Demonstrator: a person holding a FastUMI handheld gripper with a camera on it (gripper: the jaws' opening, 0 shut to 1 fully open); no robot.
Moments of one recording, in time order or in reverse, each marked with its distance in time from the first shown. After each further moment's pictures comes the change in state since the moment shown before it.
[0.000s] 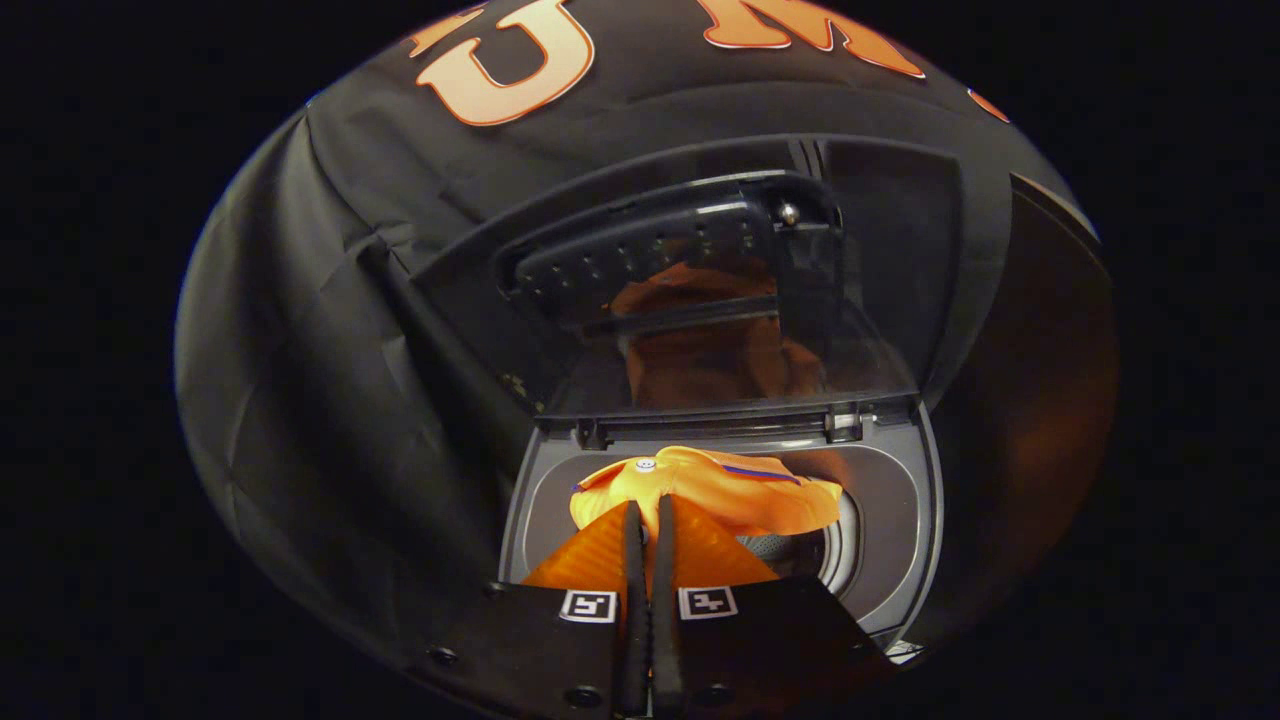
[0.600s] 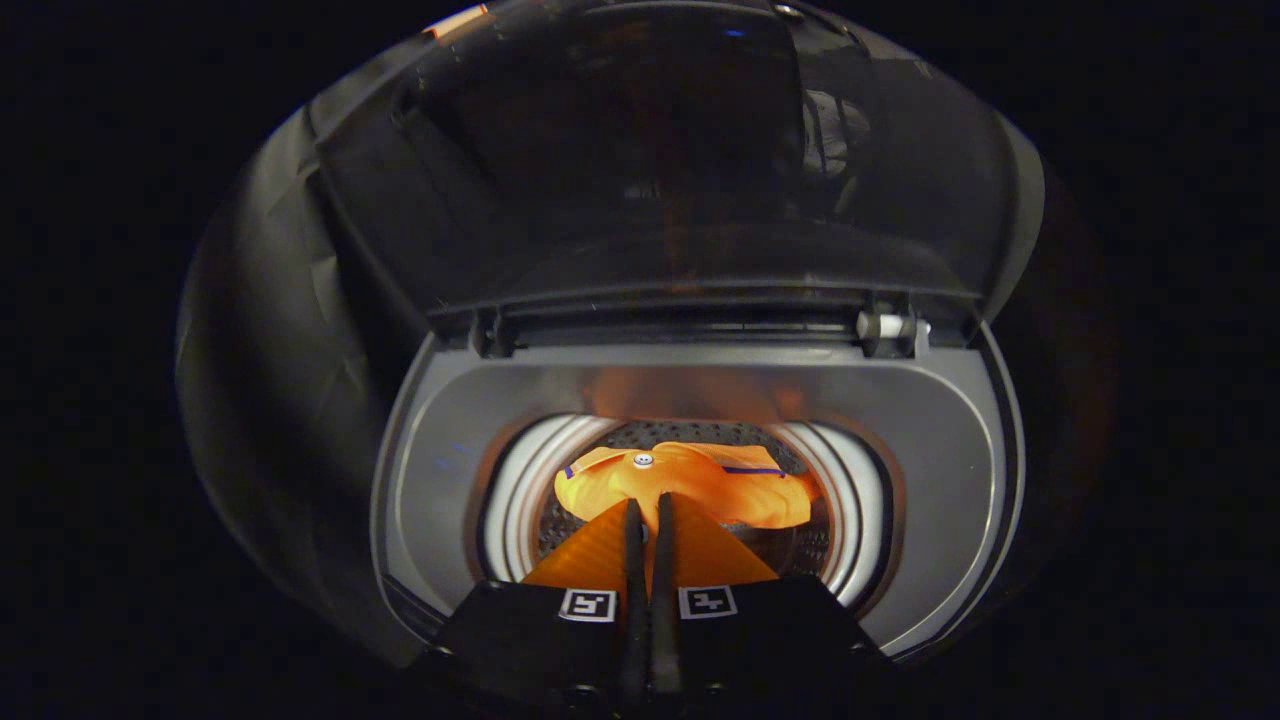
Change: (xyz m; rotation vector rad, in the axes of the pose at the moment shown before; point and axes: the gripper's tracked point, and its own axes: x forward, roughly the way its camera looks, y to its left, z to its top) arm 0.086 -0.043 -0.083 -0.052 0.155 -0.110
